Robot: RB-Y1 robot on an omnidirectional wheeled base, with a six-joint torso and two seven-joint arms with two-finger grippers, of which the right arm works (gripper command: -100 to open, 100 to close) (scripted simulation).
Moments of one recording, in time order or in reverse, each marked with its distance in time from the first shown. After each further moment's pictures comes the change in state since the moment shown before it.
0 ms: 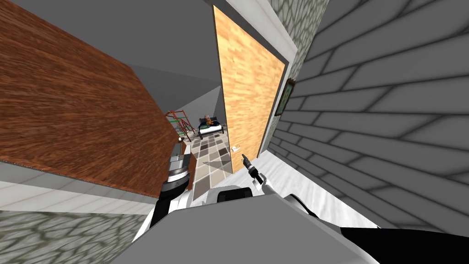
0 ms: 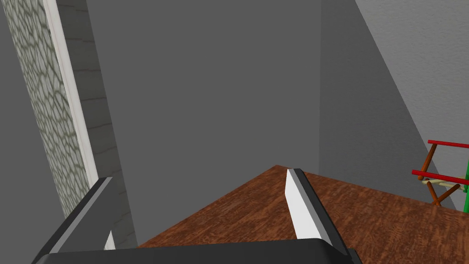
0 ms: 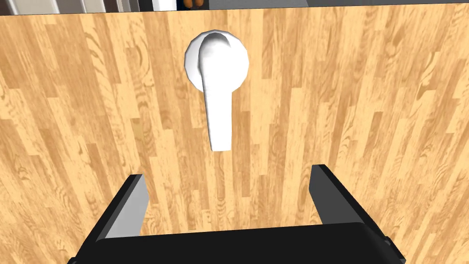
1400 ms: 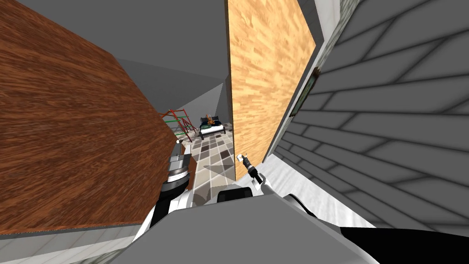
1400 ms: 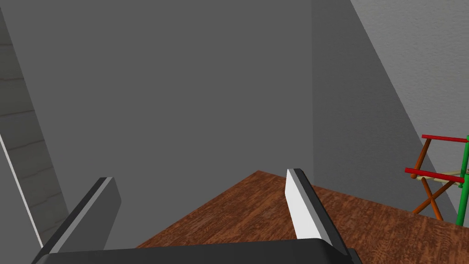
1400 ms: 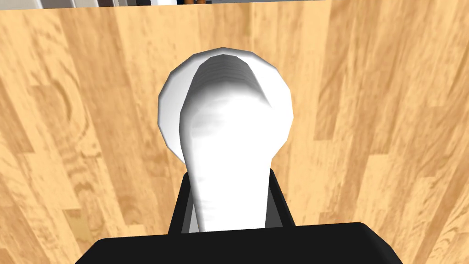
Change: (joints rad) arm -0.006 0.019 -0.016 0.008 -0.016 0.006 0.029
